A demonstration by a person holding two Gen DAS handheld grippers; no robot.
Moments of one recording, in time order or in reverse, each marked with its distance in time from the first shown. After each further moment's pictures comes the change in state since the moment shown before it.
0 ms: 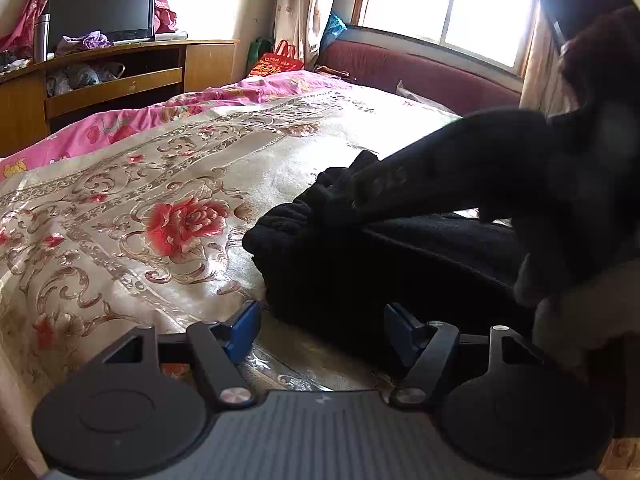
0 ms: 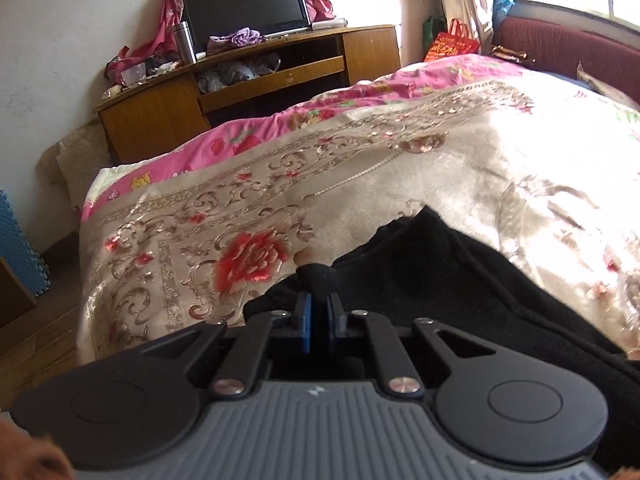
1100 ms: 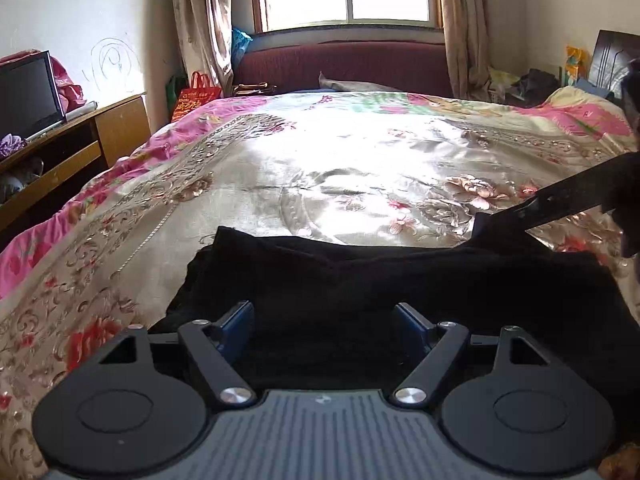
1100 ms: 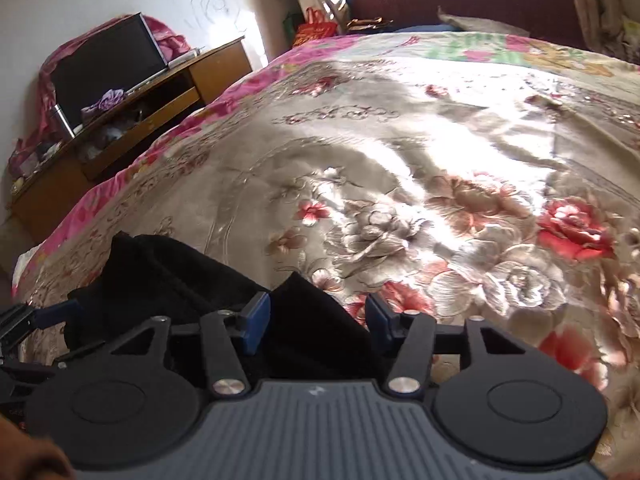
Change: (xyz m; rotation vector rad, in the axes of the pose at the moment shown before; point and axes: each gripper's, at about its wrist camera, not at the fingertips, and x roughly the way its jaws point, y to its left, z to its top) left arm 0.047 -0.102 0.053 0.326 0.004 -0.058; right arm -0.100 -0.234 -0.042 0.297 -0.005 -0.127
